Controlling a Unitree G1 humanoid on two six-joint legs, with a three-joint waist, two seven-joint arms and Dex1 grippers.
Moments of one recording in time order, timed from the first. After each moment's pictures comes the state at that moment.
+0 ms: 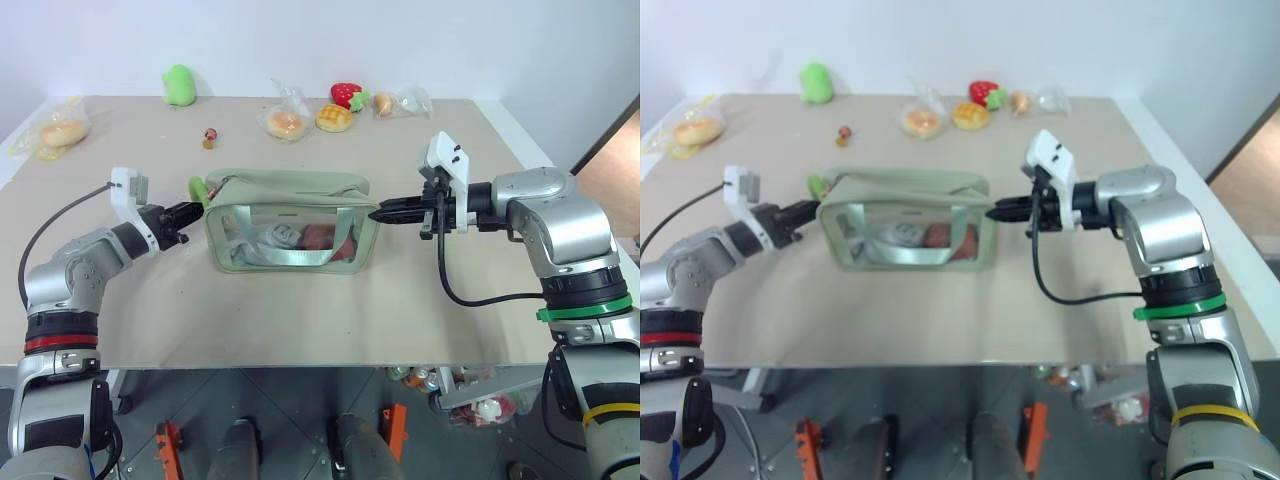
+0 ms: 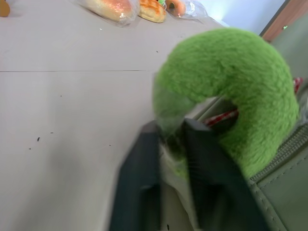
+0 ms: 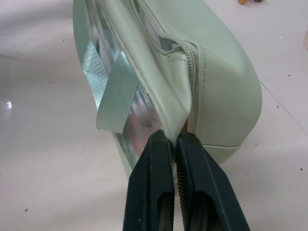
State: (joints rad) left arm -0.67 0.60 0.25 0.40 -0.59 0.63 -0.77; right arm -0.92 -0.72 0.14 0.13 0.27 0.65 1.21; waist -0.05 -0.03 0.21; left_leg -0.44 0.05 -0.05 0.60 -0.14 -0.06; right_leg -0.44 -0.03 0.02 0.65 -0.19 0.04
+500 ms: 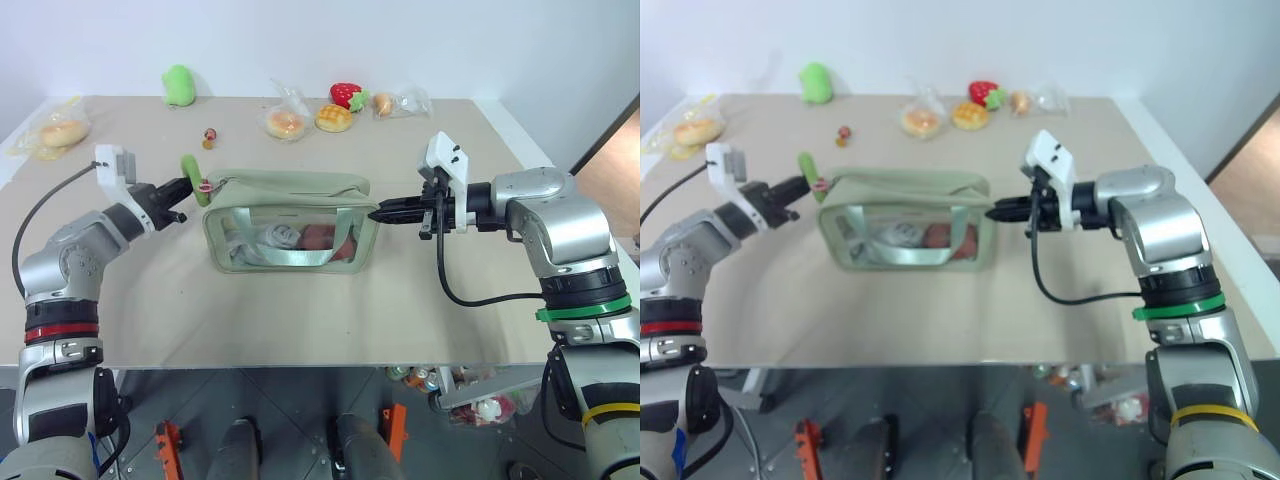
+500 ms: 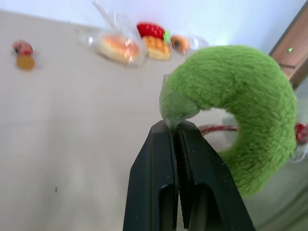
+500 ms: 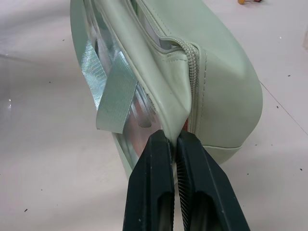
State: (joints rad) left arm -0.75 0.58 0.32 0.40 -0.59 0.56 -0.71; right arm -0.92 -0.72 0.14 0.13 0.27 0.64 1.21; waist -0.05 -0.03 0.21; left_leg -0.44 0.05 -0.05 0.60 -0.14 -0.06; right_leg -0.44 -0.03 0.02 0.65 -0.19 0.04
